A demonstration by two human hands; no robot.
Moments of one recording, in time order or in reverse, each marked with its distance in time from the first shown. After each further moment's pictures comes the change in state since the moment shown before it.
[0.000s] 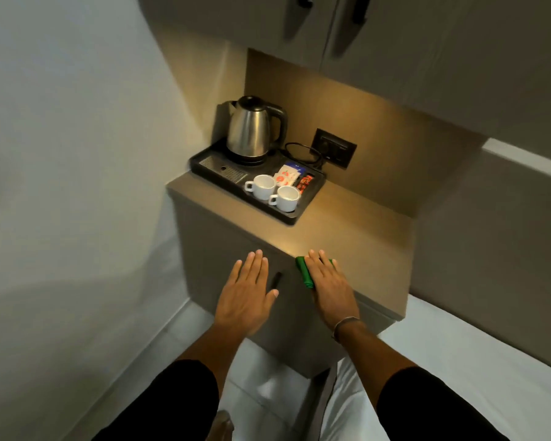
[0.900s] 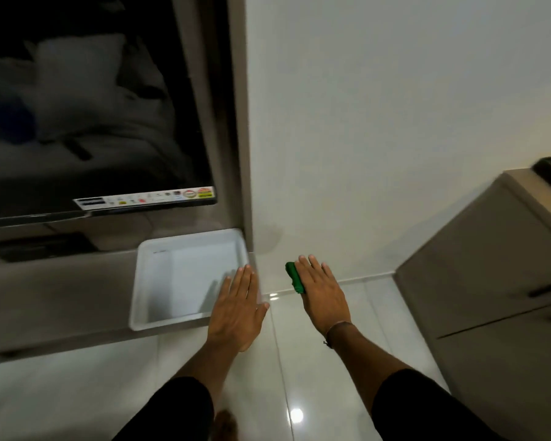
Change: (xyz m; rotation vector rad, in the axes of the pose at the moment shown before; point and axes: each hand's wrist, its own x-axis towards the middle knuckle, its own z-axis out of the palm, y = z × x) left_hand -0.674 -0.254 0.000 -0.008 -0.039 -0.957; right_hand -0.267 -0.602 0.107 0.241 -0.216 -0.837
